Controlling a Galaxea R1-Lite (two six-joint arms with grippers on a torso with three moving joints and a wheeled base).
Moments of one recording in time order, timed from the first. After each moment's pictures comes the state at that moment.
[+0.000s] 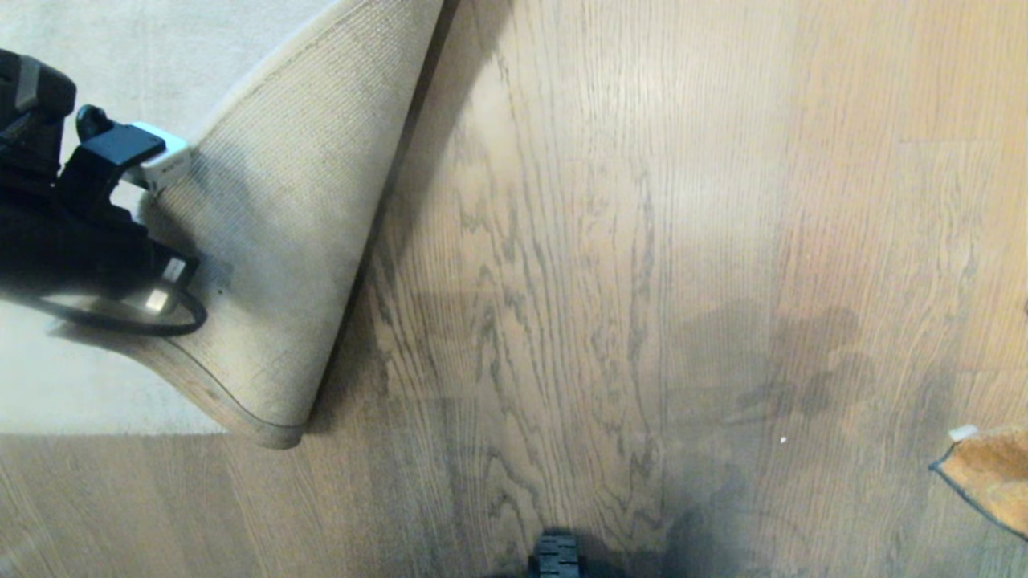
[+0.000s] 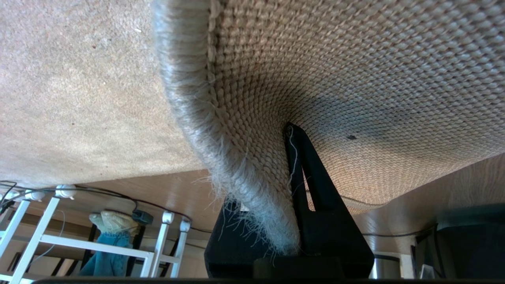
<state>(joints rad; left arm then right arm) -0.03 1.48 -1.27 0.40 0.27 0.38 -0.09 0.53 0.00 -0.48 -0.18 -0.27</state>
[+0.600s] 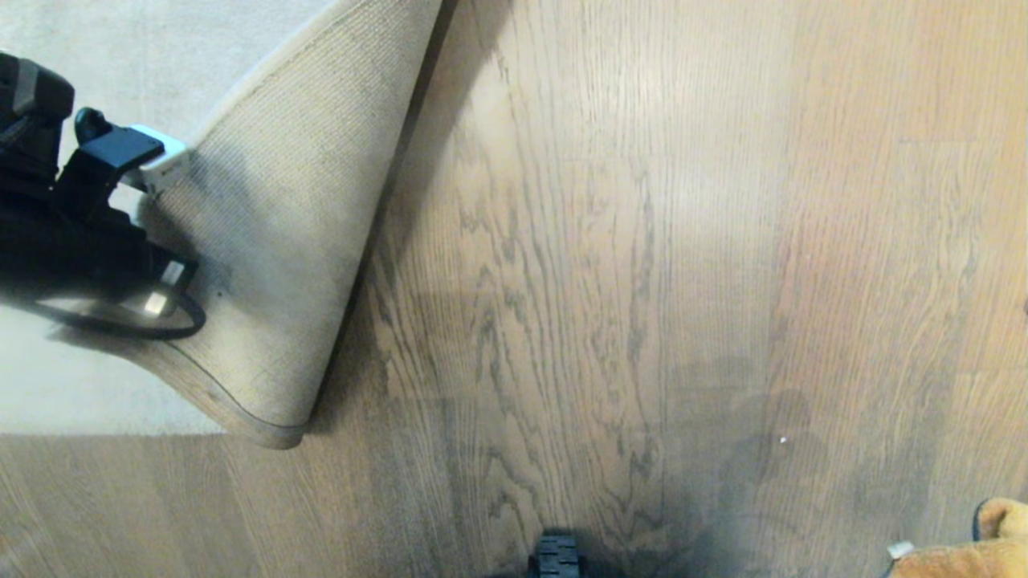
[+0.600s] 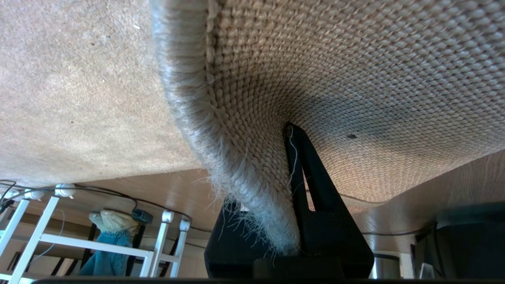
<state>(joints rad) -0.03 1.48 -1.26 0.40 0.27 0.38 -0.07 0.28 0.00 0.01 0.01 -0.08</state>
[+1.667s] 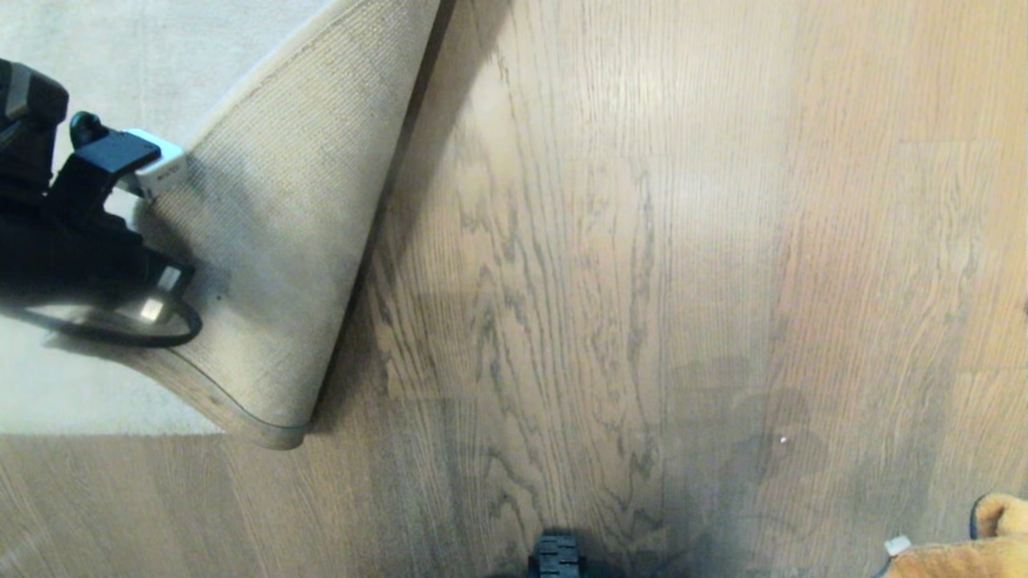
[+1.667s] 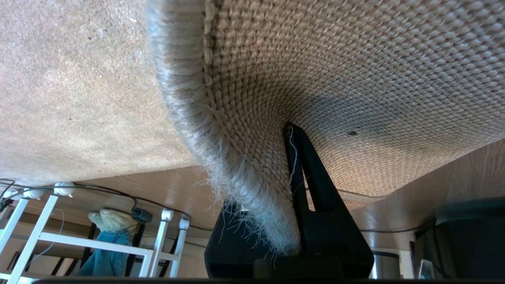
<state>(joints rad) -0.03 1.46 -1.24 0.39 0.27 0.38 -0.05 0.27 0.00 0.00 0.01 -0.06</state>
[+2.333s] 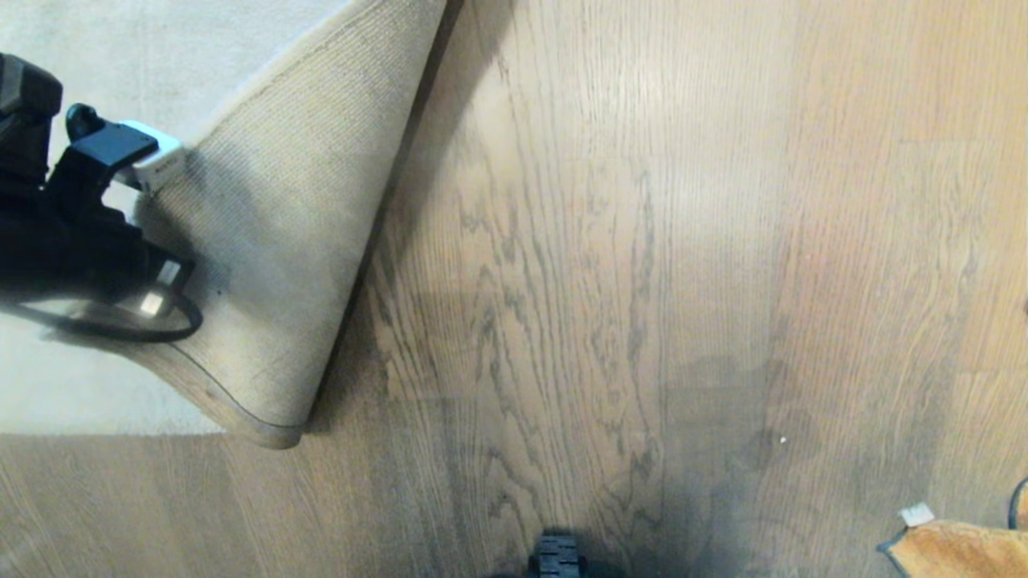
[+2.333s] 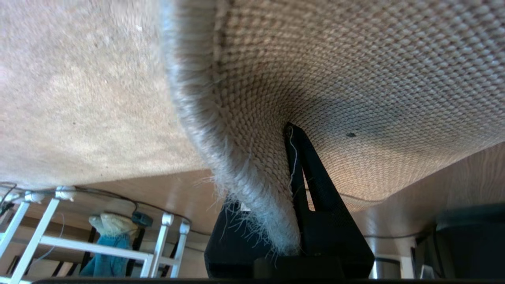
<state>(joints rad) -0.04 1.45 -1.24 0.37 0.27 0.38 0.00 0.02 0.00 0.01 0.01 -0.03</state>
